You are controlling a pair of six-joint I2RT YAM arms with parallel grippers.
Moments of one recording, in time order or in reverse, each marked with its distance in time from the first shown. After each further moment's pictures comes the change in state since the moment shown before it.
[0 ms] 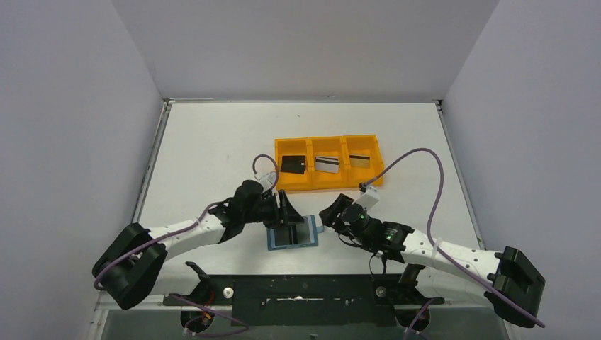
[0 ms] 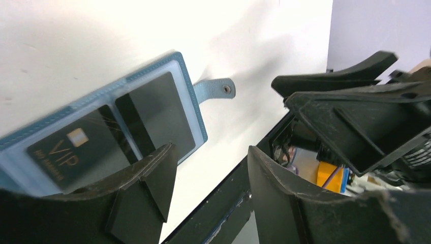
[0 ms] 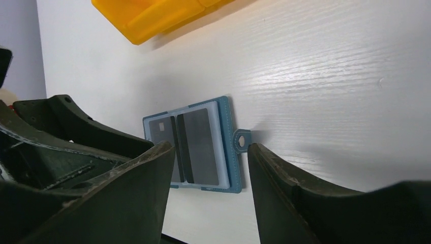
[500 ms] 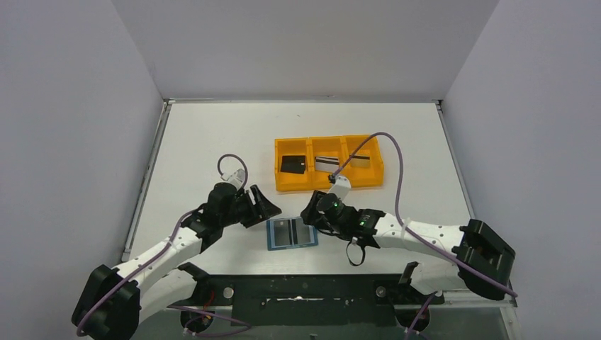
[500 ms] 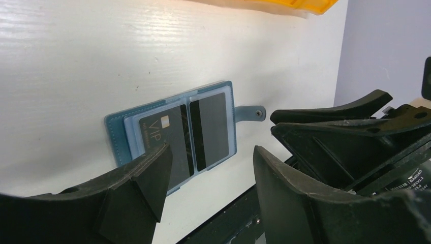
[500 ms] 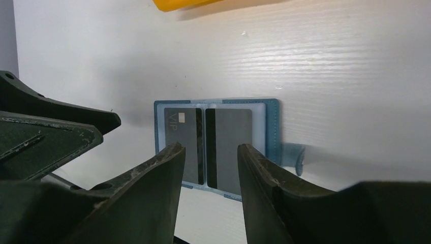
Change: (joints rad) left arm 0.187 -0.317 -0.085 -0.212 -0.116 0.005; right arm 0.026 0.254 0.166 0.055 -0.093 -0.135
